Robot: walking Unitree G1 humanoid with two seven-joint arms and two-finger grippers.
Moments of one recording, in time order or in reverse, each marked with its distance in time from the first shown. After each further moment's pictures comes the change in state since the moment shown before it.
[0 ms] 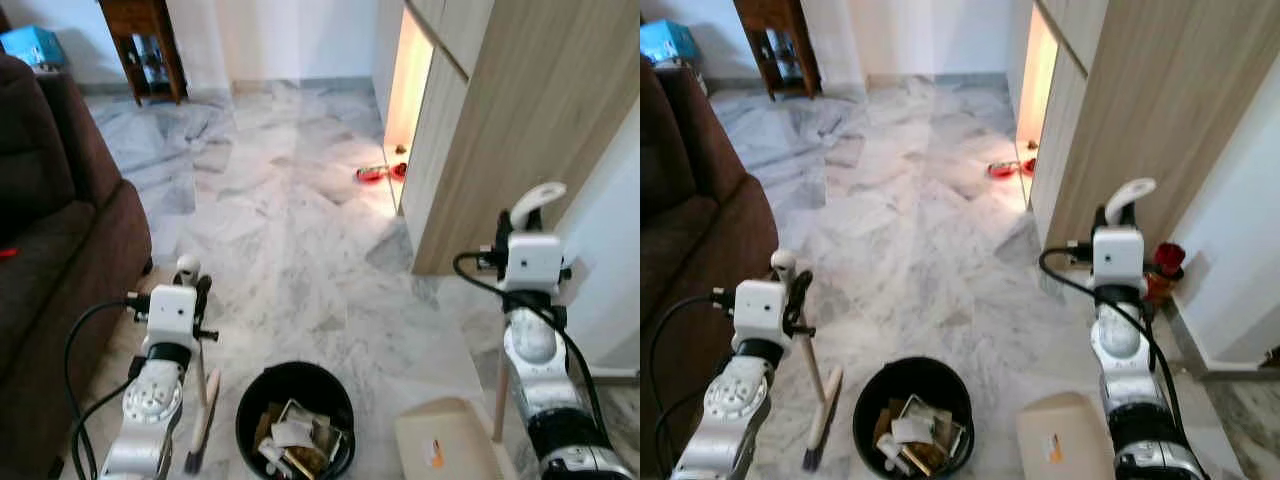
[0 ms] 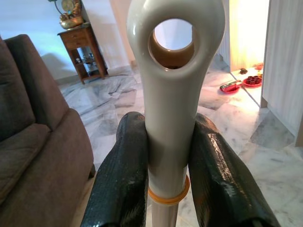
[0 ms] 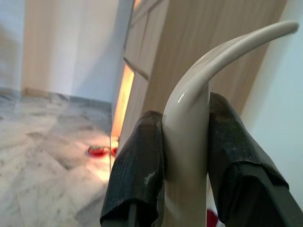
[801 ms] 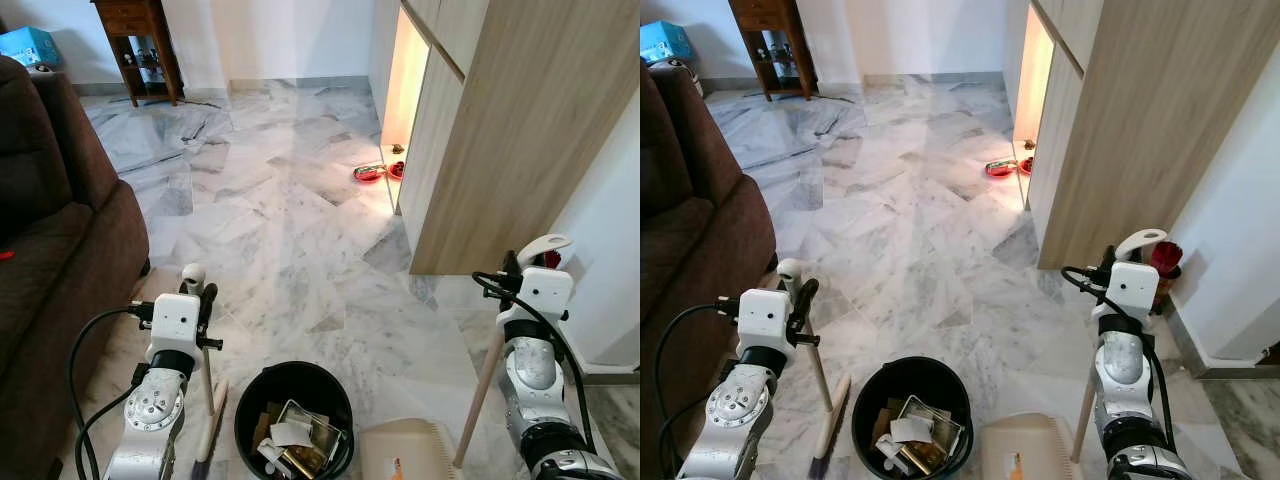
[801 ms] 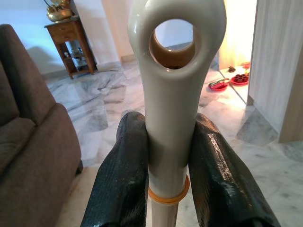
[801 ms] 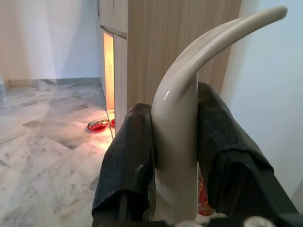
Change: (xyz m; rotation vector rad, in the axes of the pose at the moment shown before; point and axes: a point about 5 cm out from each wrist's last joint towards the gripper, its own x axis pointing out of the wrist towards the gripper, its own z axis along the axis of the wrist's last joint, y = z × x) left arm -0.005 -0.007 -0.004 -0.046 0.017 -0.037; right arm -0.016 -0.002 -0.030 0.167 0.129 -0.049
